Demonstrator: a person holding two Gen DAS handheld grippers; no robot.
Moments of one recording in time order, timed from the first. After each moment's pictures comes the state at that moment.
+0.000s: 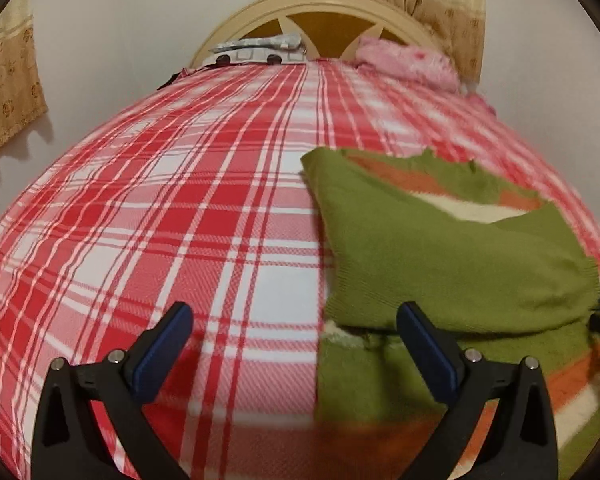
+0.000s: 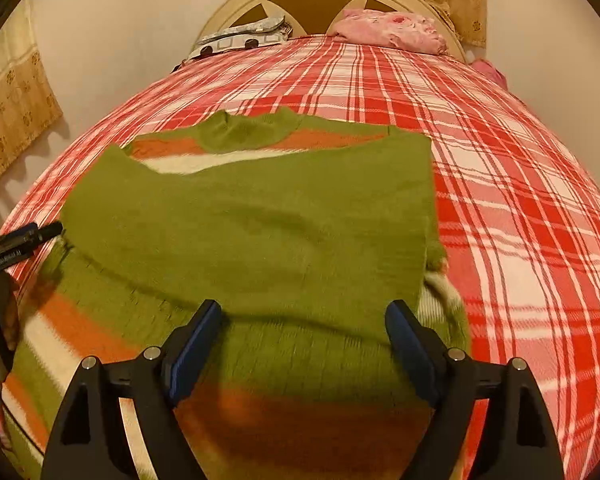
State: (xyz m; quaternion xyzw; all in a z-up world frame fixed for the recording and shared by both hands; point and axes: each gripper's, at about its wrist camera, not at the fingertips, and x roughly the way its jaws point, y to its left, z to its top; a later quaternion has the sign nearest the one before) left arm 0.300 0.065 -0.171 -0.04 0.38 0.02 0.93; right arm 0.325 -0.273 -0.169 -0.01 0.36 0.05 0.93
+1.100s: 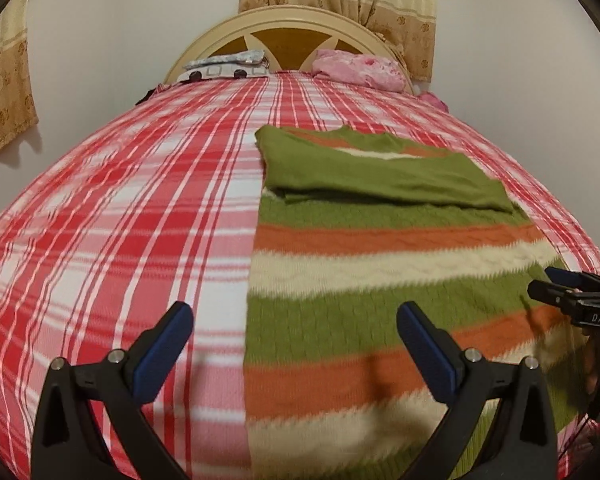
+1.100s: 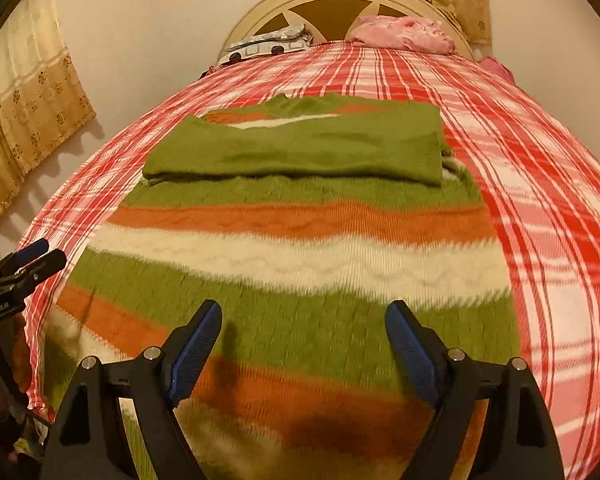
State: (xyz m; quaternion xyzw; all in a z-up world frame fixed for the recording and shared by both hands) left arm 0.146 0.032 -0.159 -0.02 0.36 -0.03 0.93; right arm 0.196 -0.240 -0.191 0.02 0.34 0.09 0.93
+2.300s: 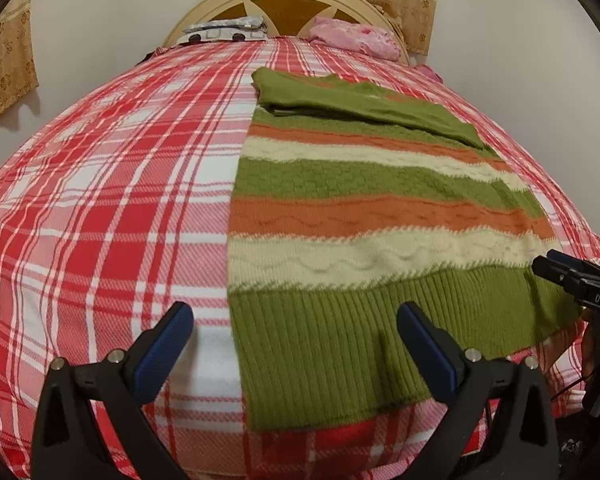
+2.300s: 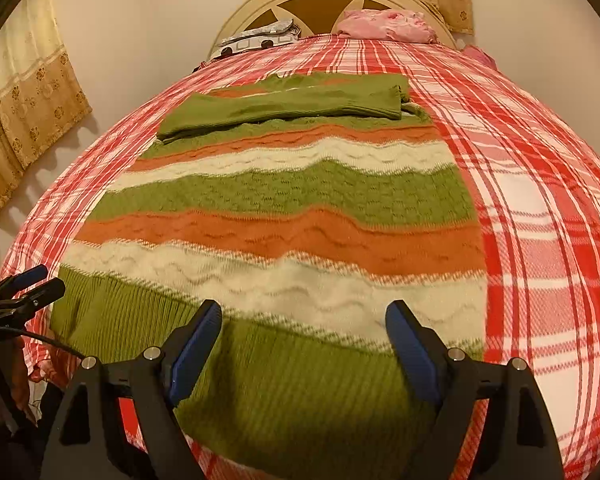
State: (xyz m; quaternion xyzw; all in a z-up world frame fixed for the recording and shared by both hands) left arm 0.064 0.024 -0.184 -0.04 0.42 -0.04 0.91; right arm 0.105 -0.251 -0.216 0.03 0.35 0.07 0.93
